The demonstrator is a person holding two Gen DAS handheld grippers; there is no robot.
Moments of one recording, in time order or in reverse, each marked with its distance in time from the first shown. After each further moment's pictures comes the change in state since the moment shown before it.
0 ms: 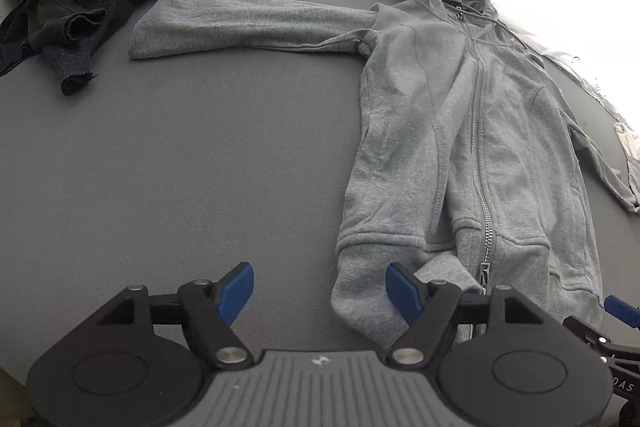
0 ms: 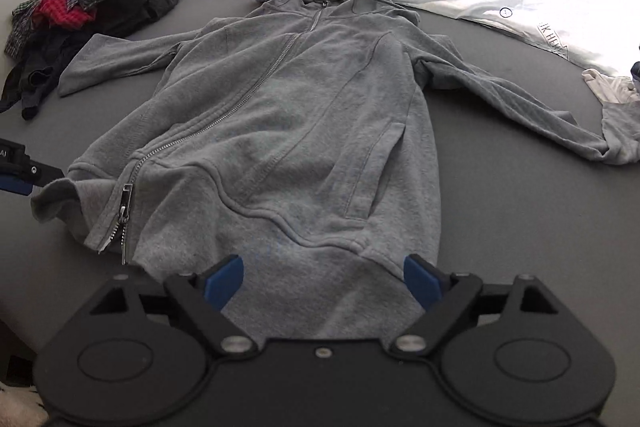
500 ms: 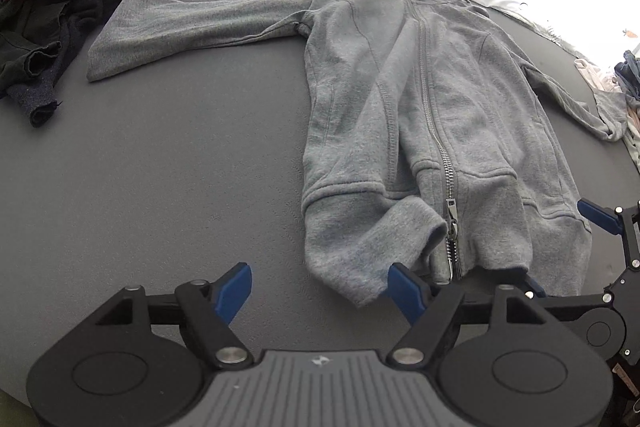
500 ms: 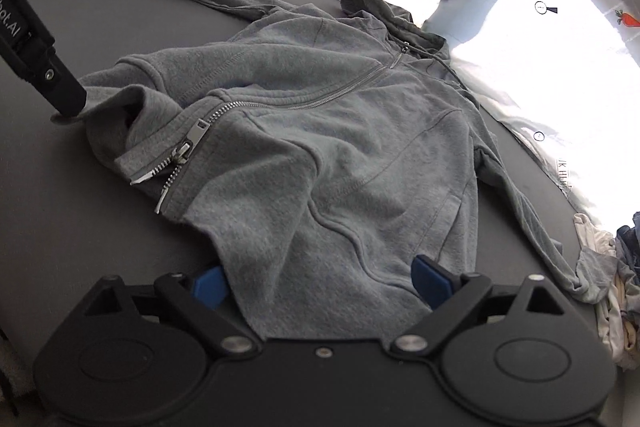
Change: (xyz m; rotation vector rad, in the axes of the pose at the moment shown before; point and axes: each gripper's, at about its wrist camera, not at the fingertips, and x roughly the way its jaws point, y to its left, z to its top) left arm -0.010 -0.021 -0.020 0.207 0.008 -0.059; right arm 0.013 0.083 -0.015 -0.417 -0.098 -0.233
